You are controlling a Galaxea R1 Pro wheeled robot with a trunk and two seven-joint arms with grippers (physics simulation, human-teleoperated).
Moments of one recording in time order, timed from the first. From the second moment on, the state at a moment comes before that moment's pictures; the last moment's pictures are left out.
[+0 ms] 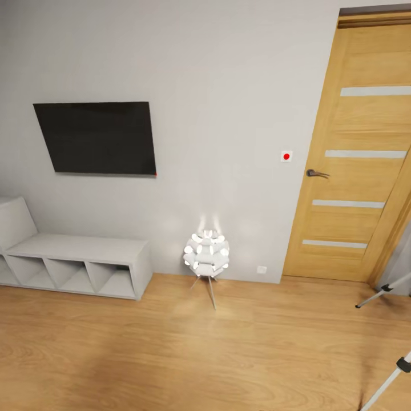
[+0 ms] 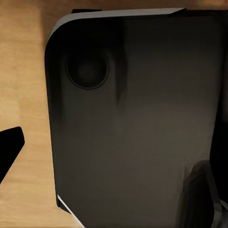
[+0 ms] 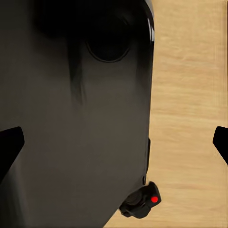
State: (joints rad) left arm 0.00 -0.02 0.01 -0.04 0.00 -0.04 0.00; right arm 0.00 -0.02 0.00 0.00 0.00 0.00 -0.01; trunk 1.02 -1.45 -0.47
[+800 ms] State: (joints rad) left arm 0.00 -0.02 0.01 -0.04 0.10 -0.04 0.00; right arm 0.00 -0.02 0.01 0.00 0.01 -0.03 -0.01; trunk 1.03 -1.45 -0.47
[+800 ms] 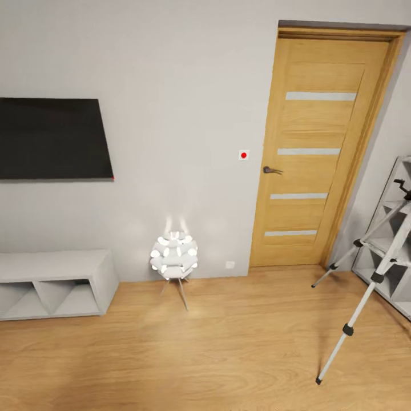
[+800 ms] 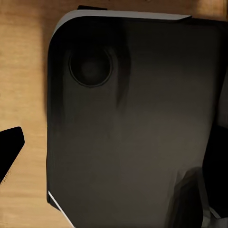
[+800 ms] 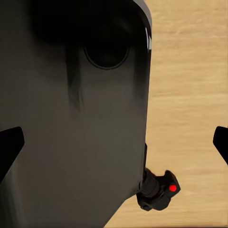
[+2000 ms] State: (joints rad) left arm 0.00 -0.02 0.01 -0.04 0.10 -0.04 0.00; right arm 0.00 -0.02 0.01 0.00 0.01 -0.03 -0.01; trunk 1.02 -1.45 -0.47
